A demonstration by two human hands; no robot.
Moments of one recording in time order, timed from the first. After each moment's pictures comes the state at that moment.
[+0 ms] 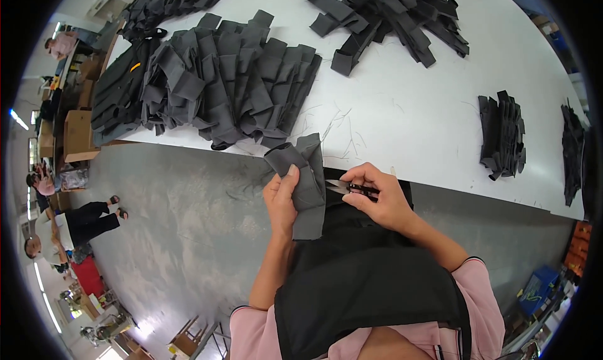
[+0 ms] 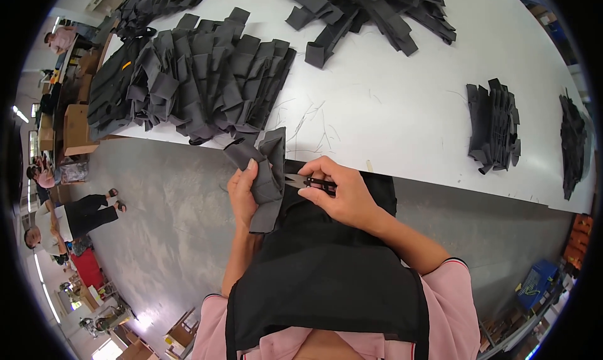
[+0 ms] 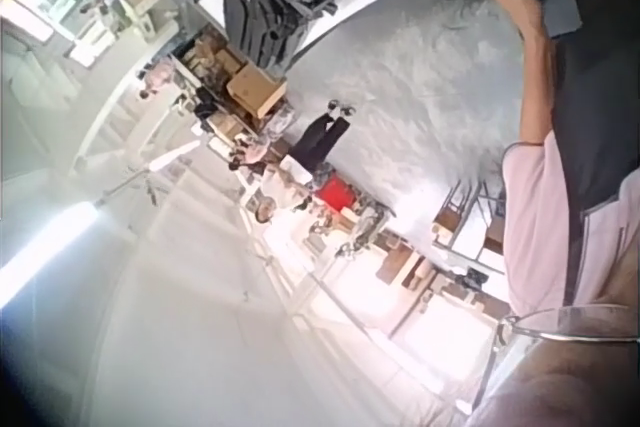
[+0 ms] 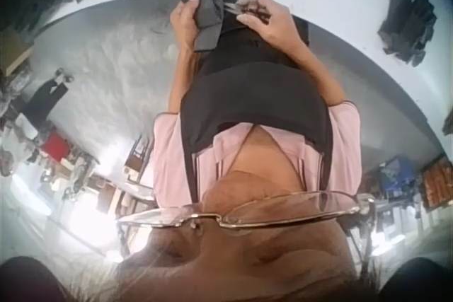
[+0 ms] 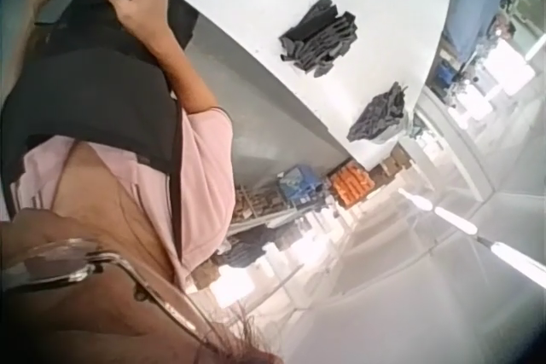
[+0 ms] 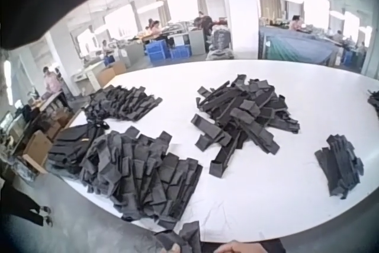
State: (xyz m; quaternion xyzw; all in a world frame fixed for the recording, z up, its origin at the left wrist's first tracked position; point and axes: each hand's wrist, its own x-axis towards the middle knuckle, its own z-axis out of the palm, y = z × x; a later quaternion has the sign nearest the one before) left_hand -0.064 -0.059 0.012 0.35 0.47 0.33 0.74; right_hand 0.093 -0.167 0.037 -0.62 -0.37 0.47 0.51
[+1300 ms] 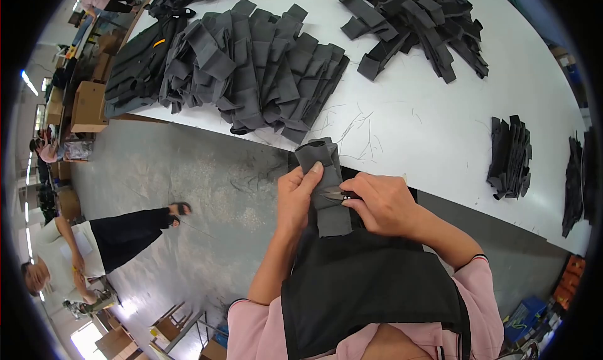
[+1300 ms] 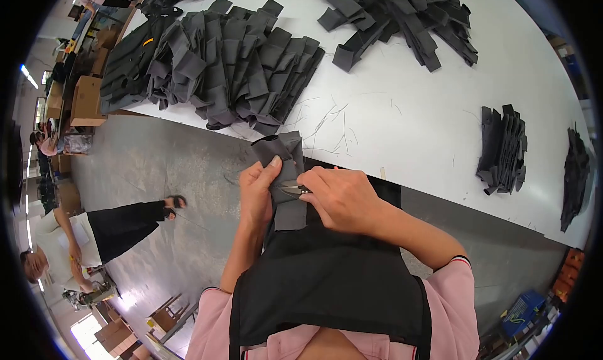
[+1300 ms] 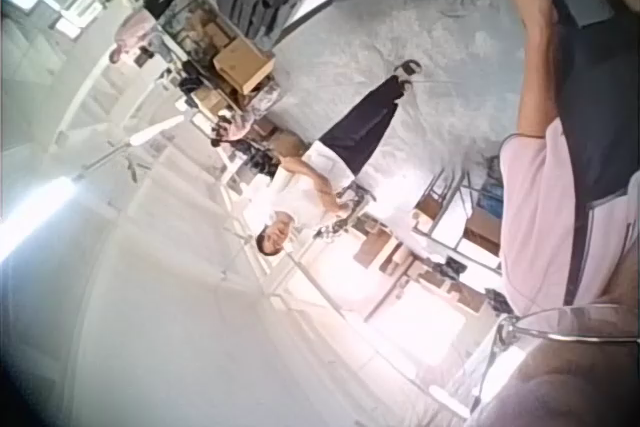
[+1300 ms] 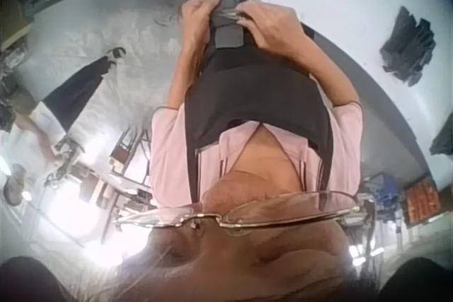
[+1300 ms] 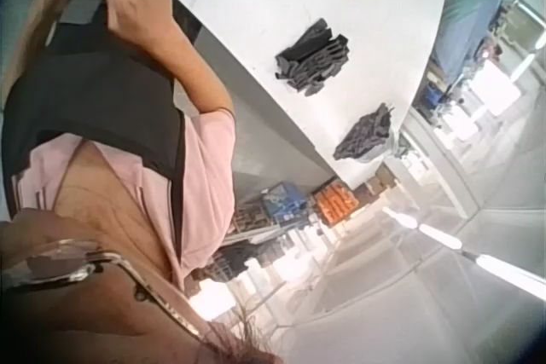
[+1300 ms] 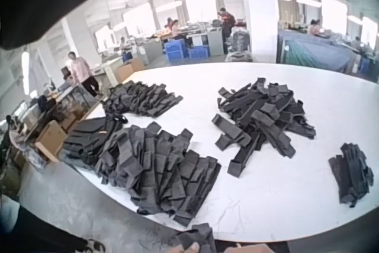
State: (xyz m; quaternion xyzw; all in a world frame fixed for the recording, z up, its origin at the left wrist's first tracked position) left_hand -0.071 -0.059 0.026 0.39 0.46 0.28 0.75; right_hand 0.086 -0.144 0.056 -0.58 -0.72 0.18 0.35
